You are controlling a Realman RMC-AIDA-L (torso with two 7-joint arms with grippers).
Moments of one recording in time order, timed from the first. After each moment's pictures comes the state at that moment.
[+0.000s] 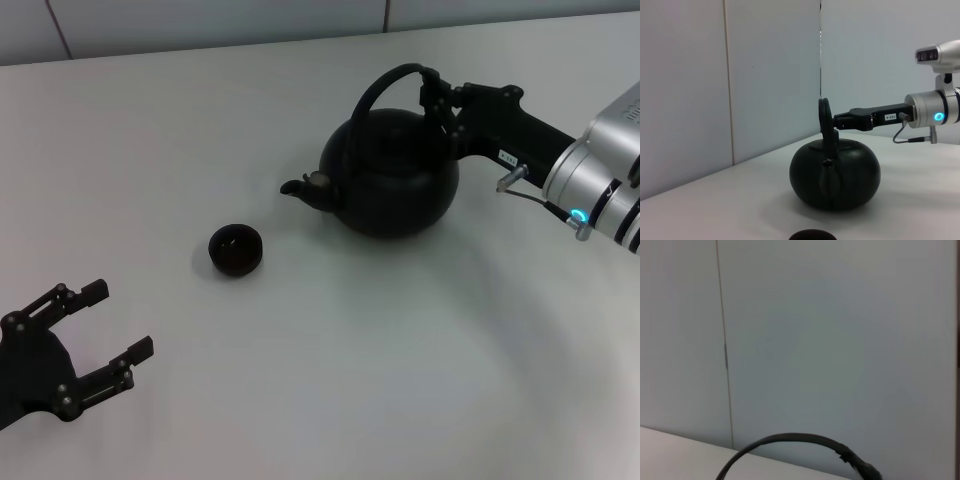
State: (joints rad) left arm -0.18 -2.05 0.85 0.47 1.62 1.59 -0.74; right arm 0.57 2.08 -0.77 -0.17 -1.24 -1.10 0.64
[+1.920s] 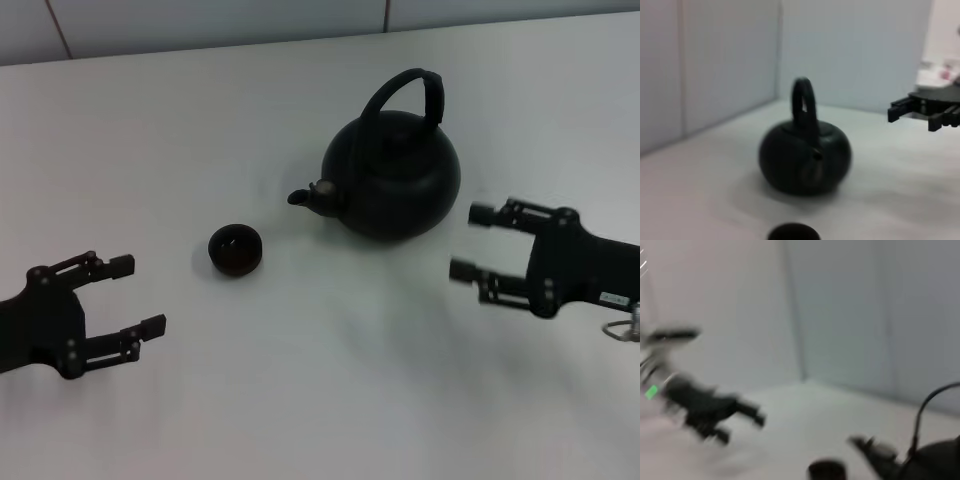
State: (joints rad) left arm -0.37 -1.97 0.86 0.48 1.79 1.58 -0.96; right arm 0.29 2.04 -0.70 -0.60 -1.84 -1.67 1.02
